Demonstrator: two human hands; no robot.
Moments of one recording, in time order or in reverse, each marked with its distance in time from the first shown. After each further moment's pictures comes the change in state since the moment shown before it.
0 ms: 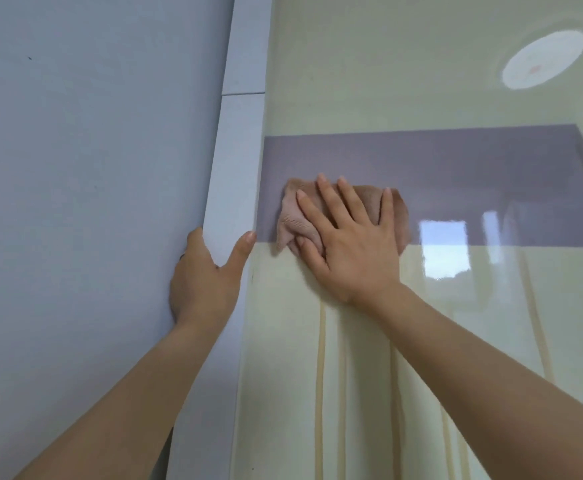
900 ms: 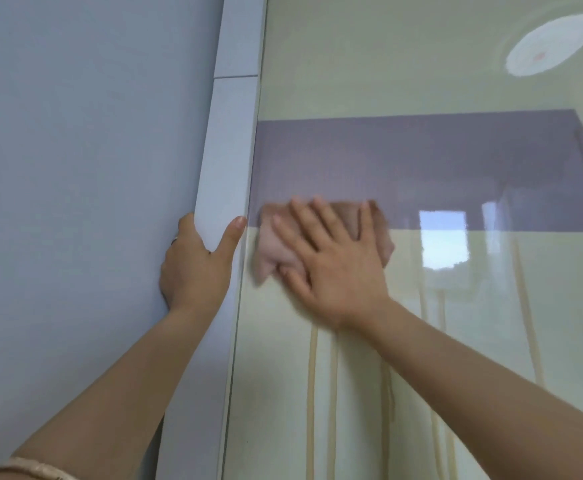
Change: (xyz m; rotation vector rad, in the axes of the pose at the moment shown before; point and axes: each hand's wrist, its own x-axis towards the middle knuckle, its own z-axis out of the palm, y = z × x) left_hand -0.002 -0.005 0.000 0.043 0.052 0.046; right_hand -0.031 -0.012 -0.004 0.042 -0.045 -0.189
